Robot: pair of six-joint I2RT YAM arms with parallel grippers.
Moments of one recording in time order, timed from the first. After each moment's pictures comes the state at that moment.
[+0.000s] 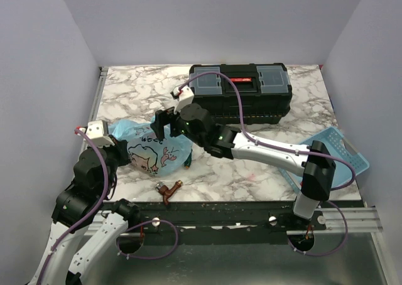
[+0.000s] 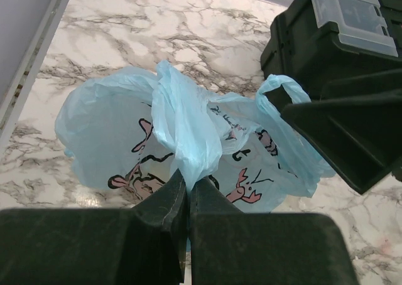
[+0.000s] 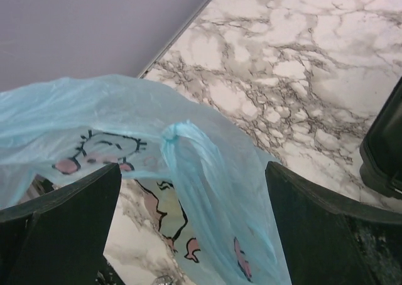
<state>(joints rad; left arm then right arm) -0.47 0.41 0.92 -0.80 -0.44 -0.39 1.12 1.72 1.44 0.05 0.32 0.38</state>
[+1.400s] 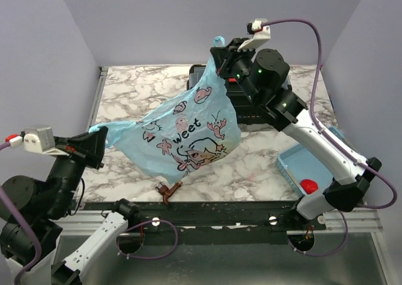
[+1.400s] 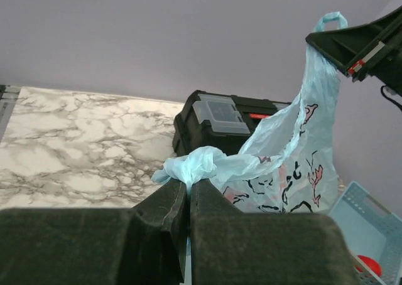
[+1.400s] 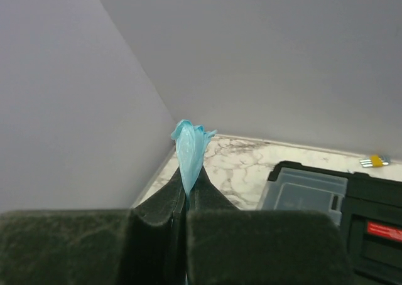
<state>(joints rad) -0.48 0.47 1.40 -0.80 -0.23 -0.33 0.82 1.53 1.76 -0.08 0.33 0.28</state>
